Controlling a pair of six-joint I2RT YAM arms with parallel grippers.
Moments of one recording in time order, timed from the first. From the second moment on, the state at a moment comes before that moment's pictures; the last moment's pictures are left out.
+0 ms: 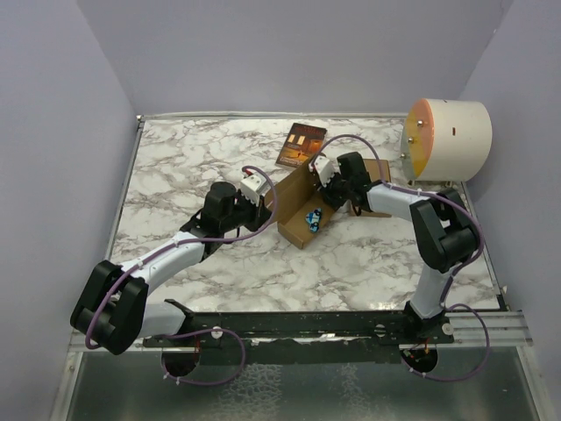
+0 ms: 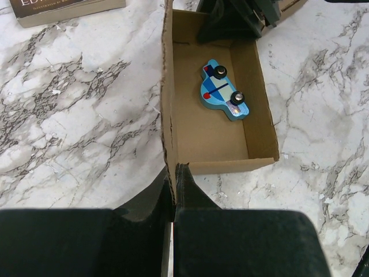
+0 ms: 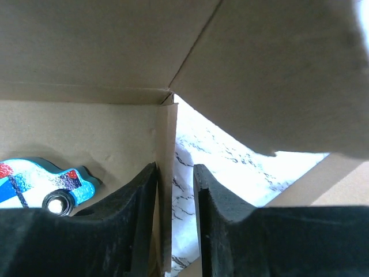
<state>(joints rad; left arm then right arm) -0.51 1.26 0.61 0.22 0.36 -0.07 0.42 1.85 1.06 0.00 -0.21 -0.49</state>
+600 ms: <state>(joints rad) -0.51 1.26 0.63 0.20 0.36 -0.06 0.36 1.63 1.01 -0.03 -0.35 -0.52</state>
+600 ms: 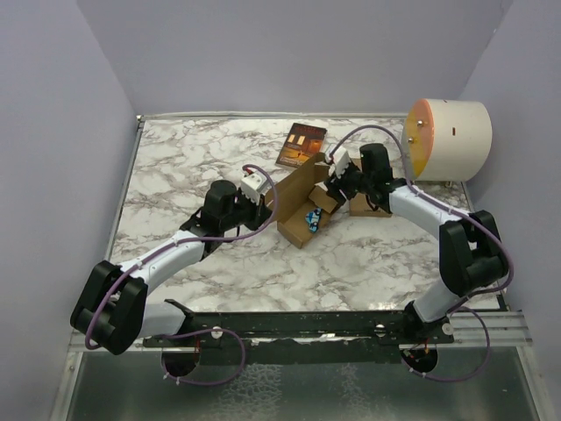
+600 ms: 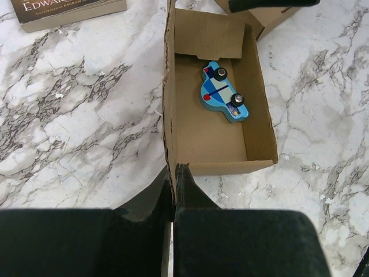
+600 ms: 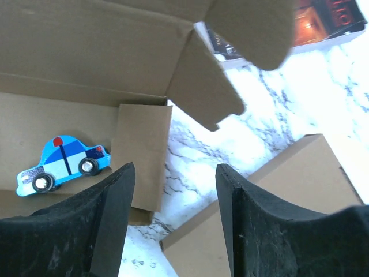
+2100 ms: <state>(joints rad) -0.51 1.31 0.67 0.20 0.41 -0.06 0.37 1.76 1.04 -0.03 -0.32 -0.50</state>
